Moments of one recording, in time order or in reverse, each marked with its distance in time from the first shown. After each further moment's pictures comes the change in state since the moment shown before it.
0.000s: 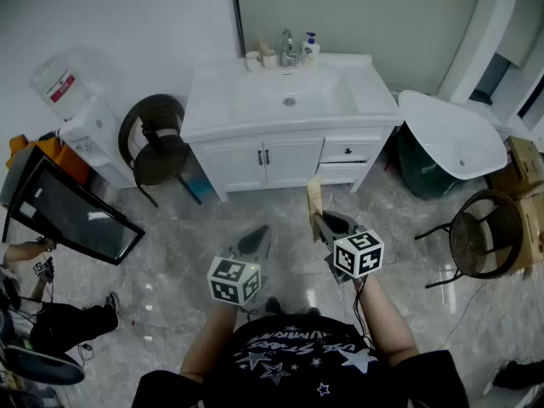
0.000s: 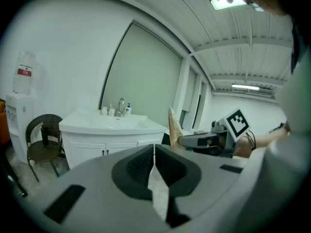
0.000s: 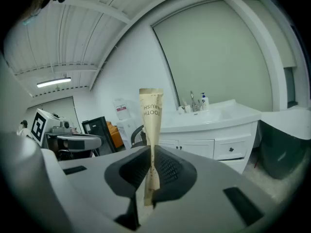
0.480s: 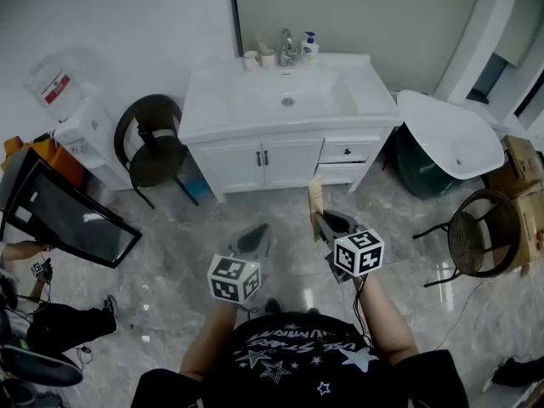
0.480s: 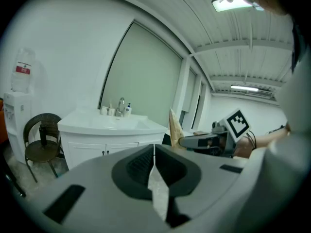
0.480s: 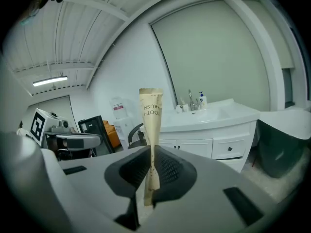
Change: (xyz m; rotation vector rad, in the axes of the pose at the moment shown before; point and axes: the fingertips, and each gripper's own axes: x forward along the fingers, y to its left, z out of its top) left arm 0.008 0.021 0.002 -0.007 -0.003 -0.010; right arm 0.018 -0.004 0.001 0.004 0.011 -0.028
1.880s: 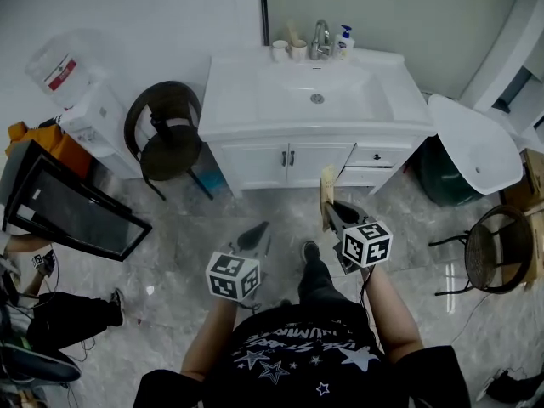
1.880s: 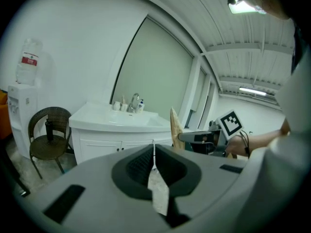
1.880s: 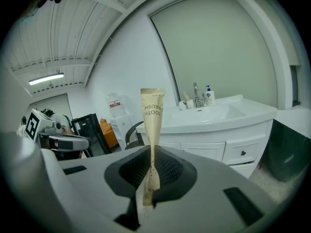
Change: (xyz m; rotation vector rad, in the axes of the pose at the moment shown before) left arm 0.012 0.120 -0.004 -0.062 0.045 0.037; right arm 0.125 -0.007 0.015 0.004 0.028 0.002
